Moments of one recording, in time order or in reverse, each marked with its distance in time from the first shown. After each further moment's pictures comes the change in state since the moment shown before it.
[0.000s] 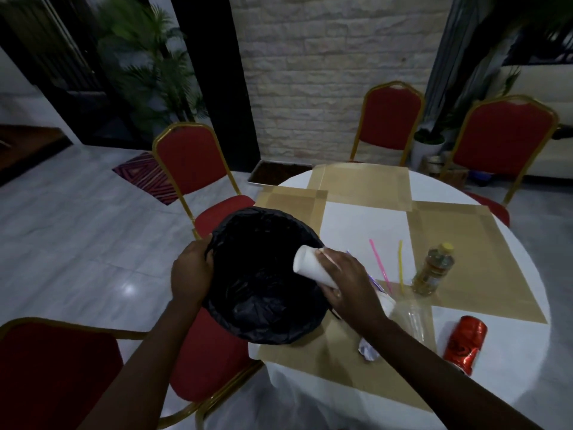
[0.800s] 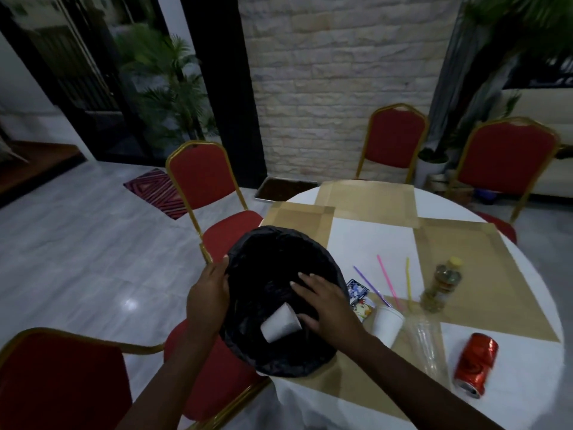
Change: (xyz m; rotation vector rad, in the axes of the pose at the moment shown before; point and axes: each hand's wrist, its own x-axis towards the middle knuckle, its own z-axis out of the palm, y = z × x) left_hand -0.034 0.003 -0.016 0.017 -0.023 0.039; right_hand 0.006 -0.029 0.052 -0.040 -0.232 -0.056
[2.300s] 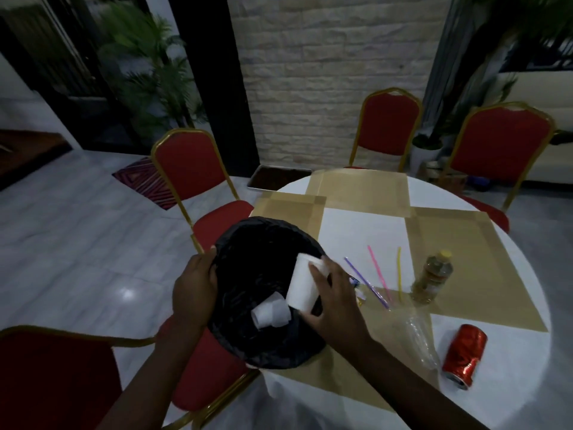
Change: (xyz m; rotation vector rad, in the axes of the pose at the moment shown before) left_hand 0.015 0.015 0.019 -0.065 0.024 0.009; right_hand -0.022 0.004 -0.039 0.047 0.139 0.280
